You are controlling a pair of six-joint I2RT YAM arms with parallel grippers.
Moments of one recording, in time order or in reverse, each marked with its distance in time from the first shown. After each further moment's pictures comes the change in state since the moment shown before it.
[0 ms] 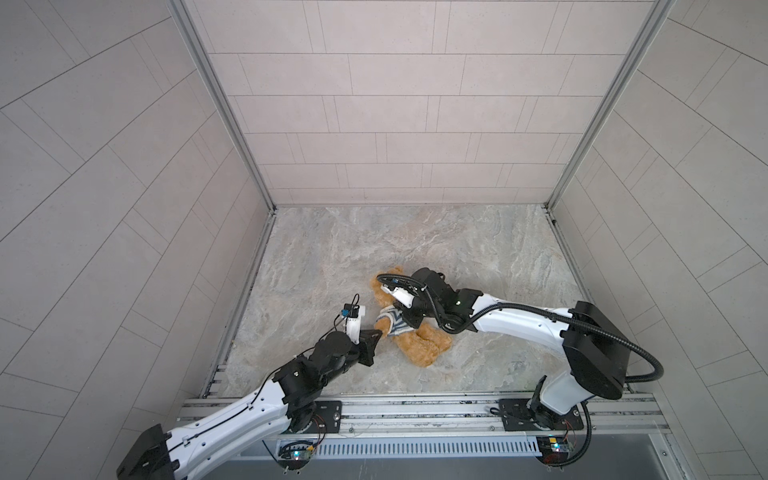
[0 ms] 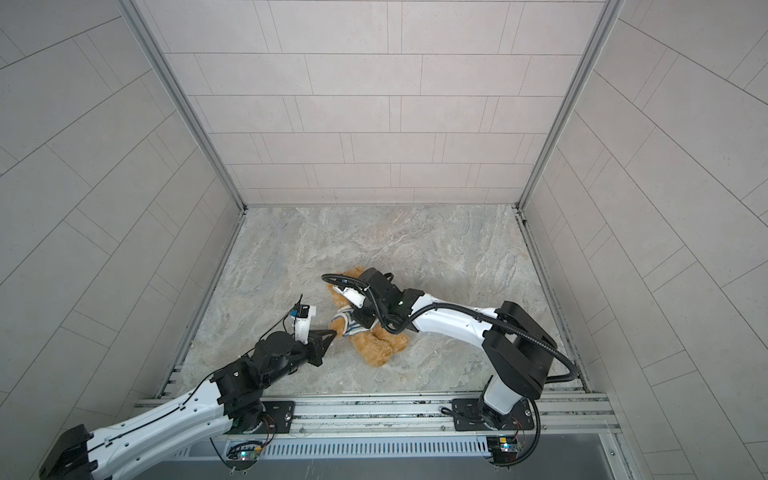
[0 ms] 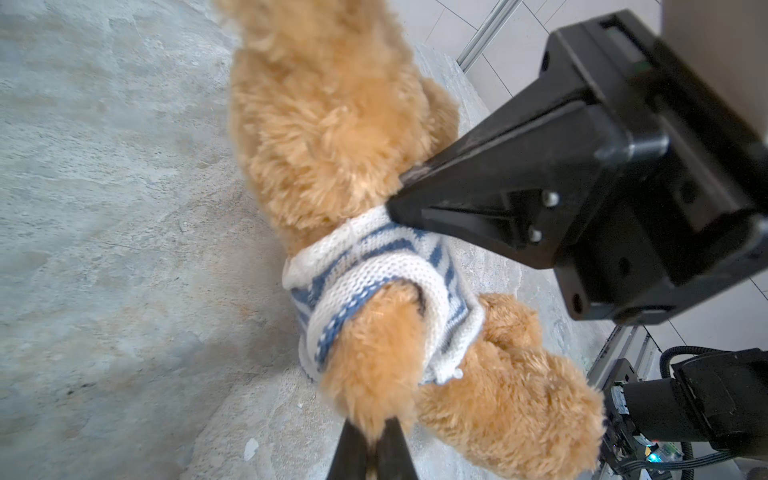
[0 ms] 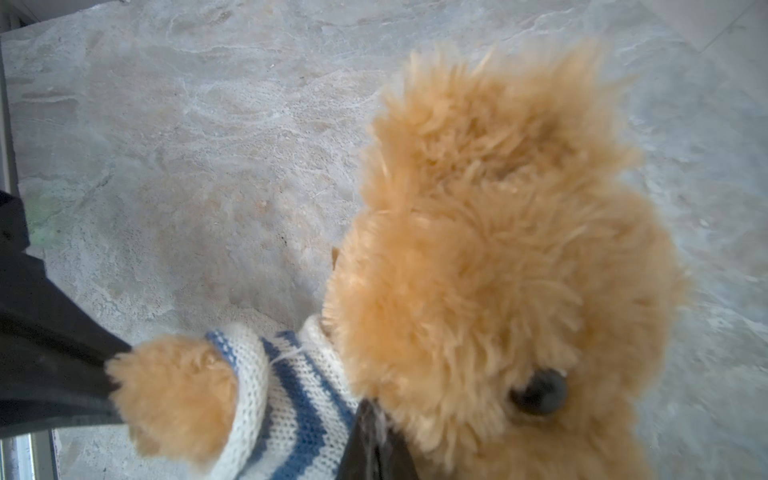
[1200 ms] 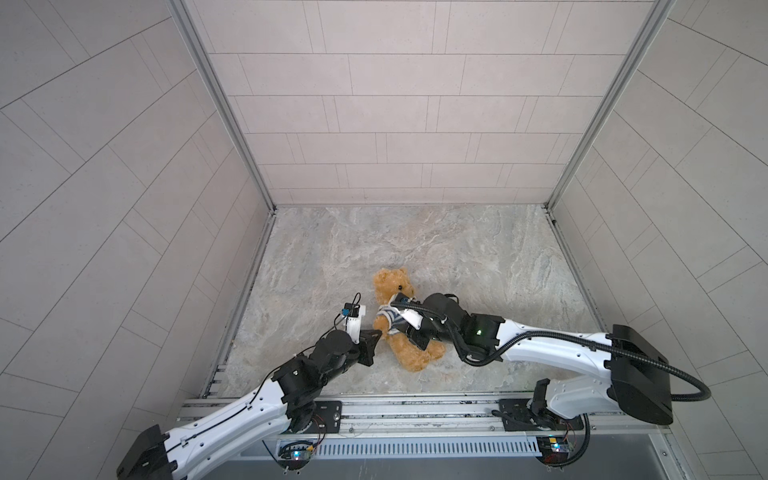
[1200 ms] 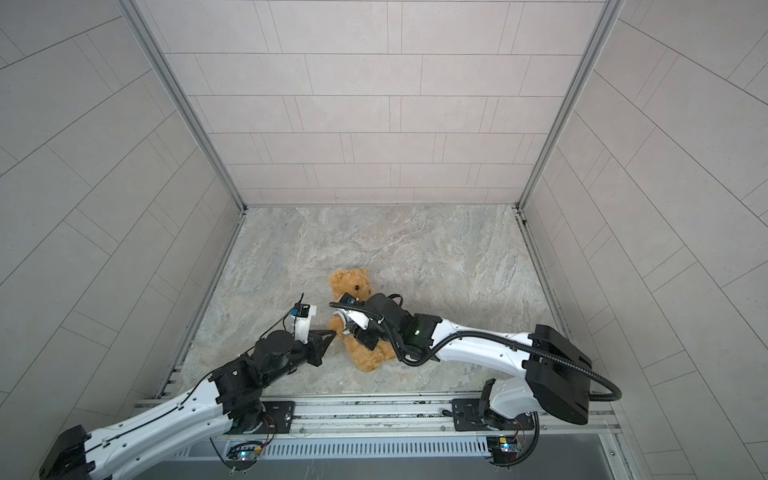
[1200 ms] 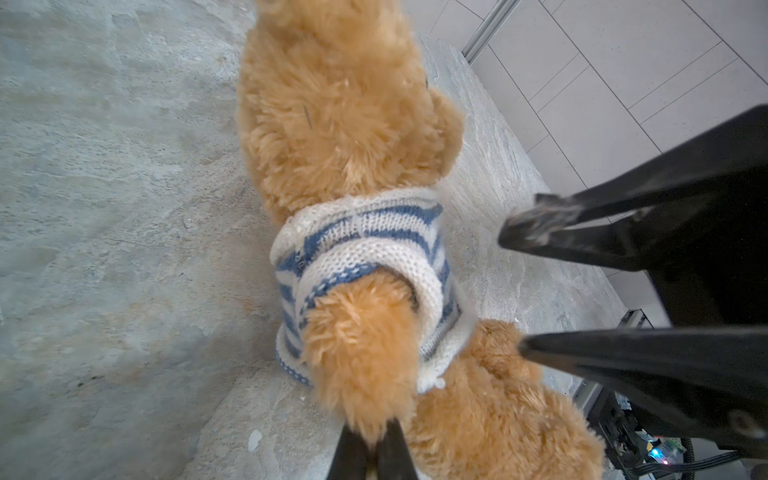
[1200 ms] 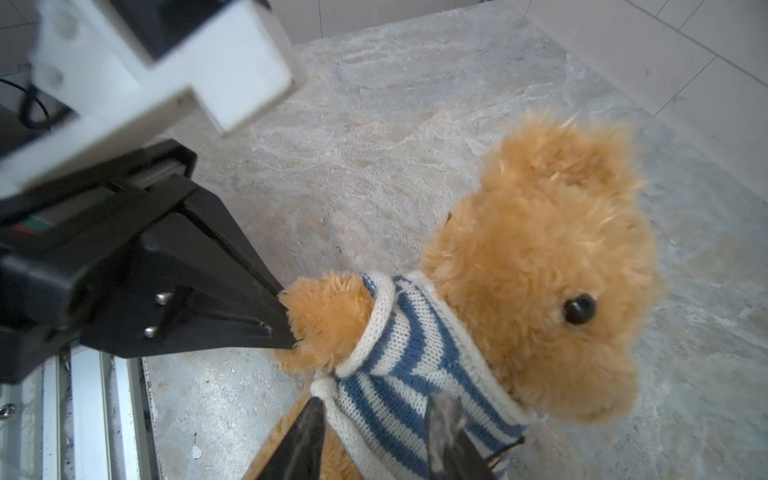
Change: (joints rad) left arm 0.000 0.002 0.034 -0.057 0.008 0.000; right arm 0.154 -0.152 -0.185 0.138 0.096 0.101
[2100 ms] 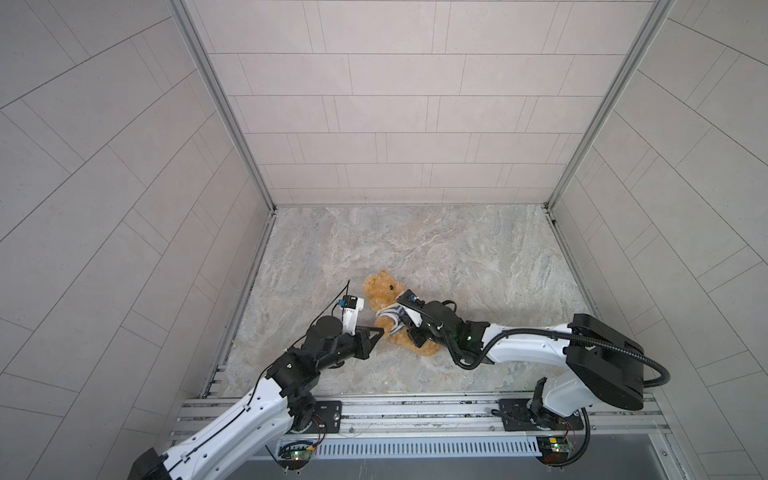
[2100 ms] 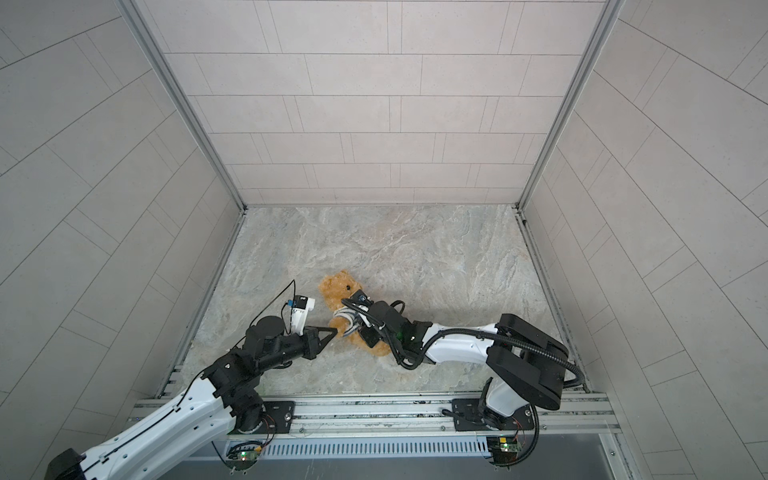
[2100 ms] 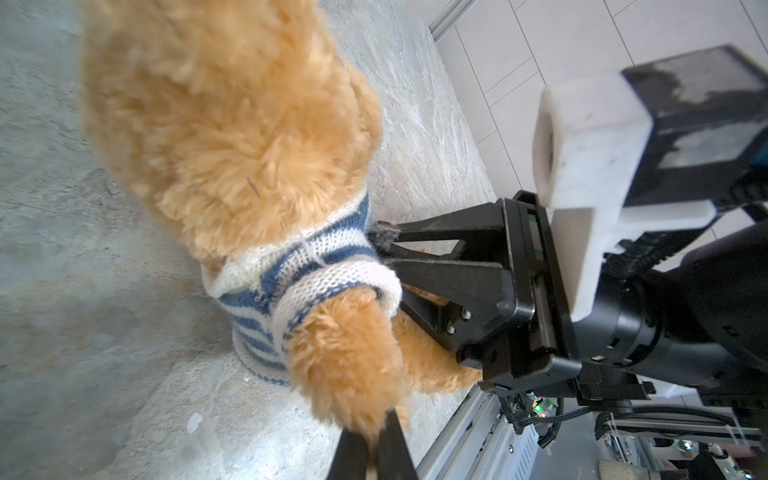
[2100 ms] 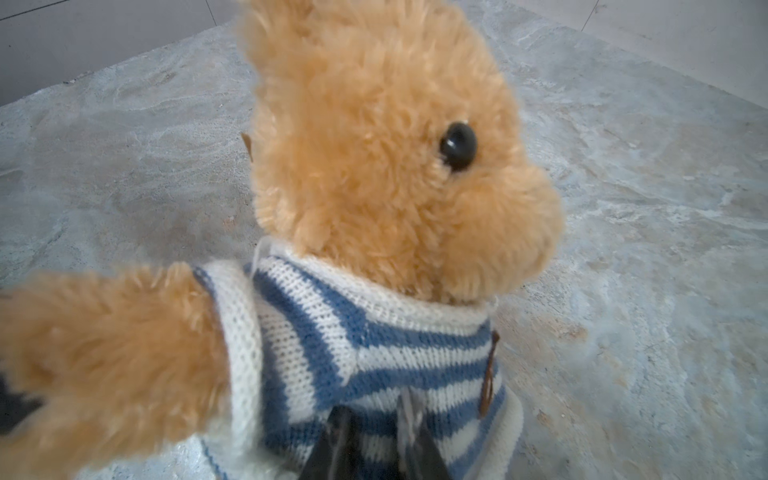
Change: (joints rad) left arm 0.201 0.014 0.073 -0.058 0.373 -0.077; right arm -0.043 0.098 -0.153 0.281 0.138 0.162
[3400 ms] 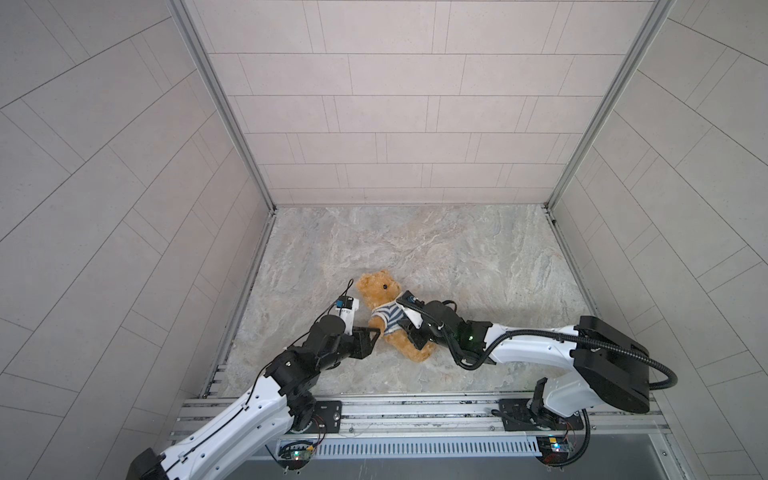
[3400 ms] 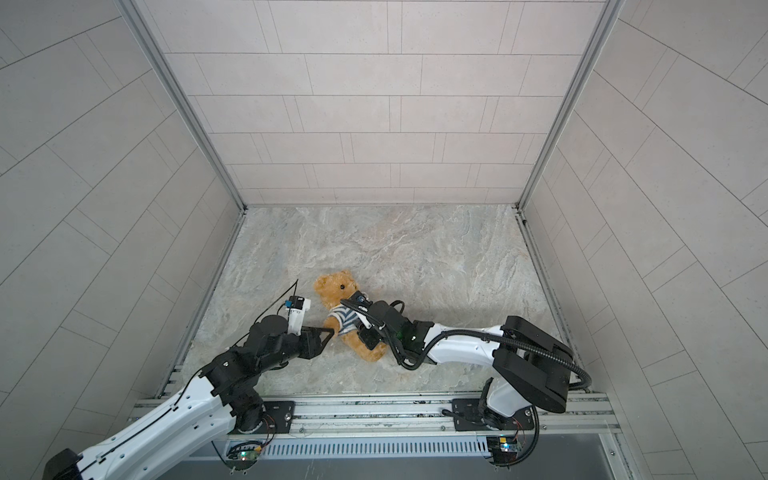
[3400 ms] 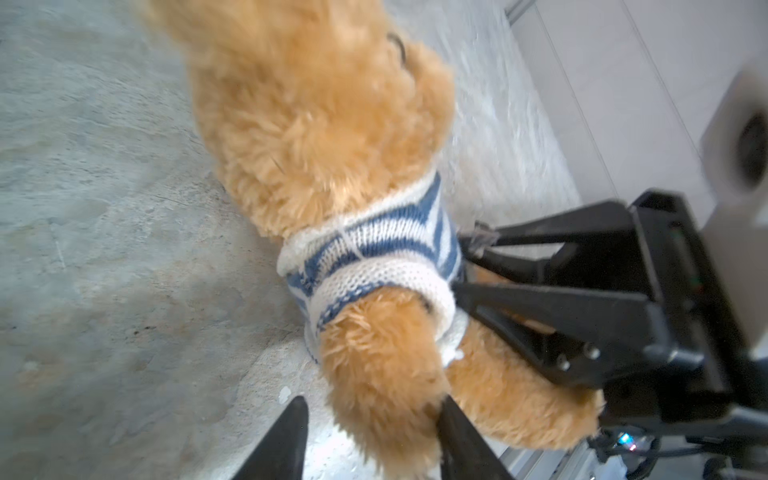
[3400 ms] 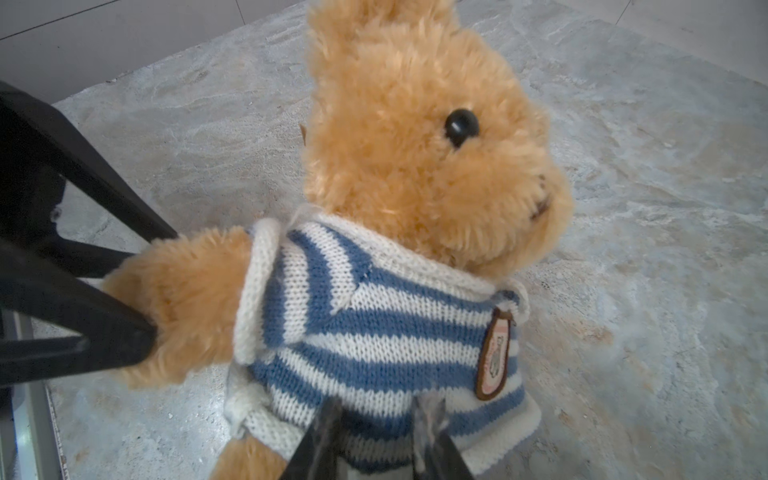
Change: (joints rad) left arm 0.000 -0.055 0.061 -0.206 -0.192 0.076; right arm 0.031 -0.015 0.029 -0.038 -0.070 0.007
